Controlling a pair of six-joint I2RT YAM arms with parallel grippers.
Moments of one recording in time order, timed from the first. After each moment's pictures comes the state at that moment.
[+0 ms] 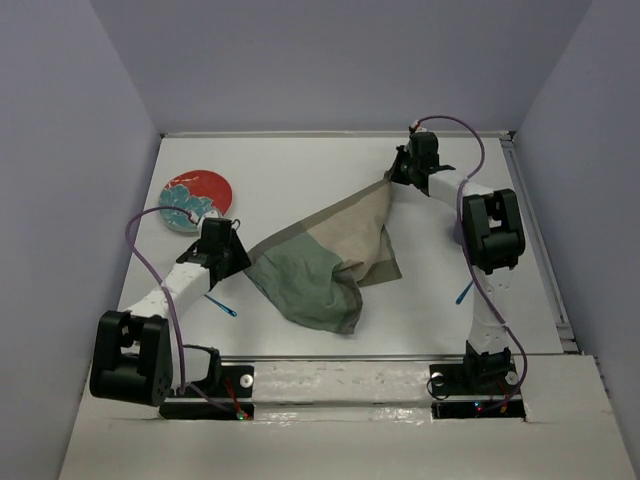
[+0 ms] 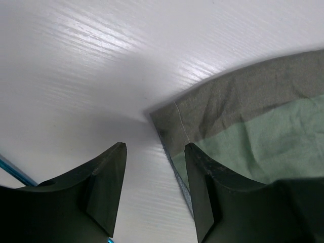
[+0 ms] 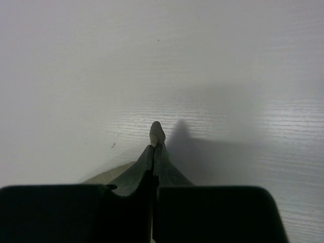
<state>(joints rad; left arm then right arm) -0.17 1.21 0.58 -0.28 -0.16 -0.56 0.20 2.20 1.62 -0.03 -0.10 0.40</state>
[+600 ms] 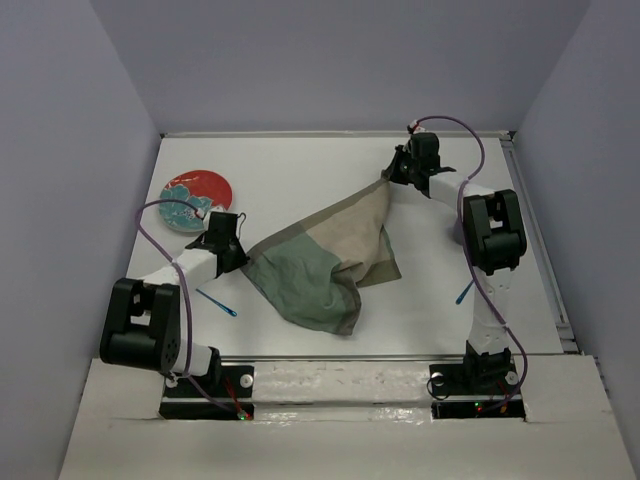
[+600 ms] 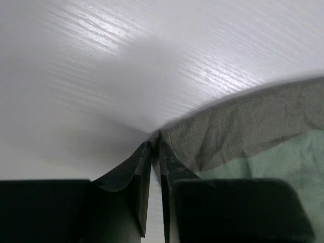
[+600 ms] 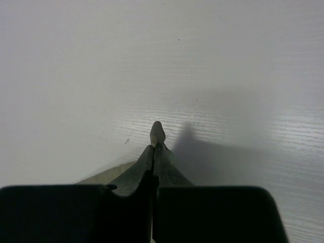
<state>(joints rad) -0.18 1.40 0.64 -0.20 -0.18 -0.55 0.20 2.19 1.59 0.03 -0.18 0.39</state>
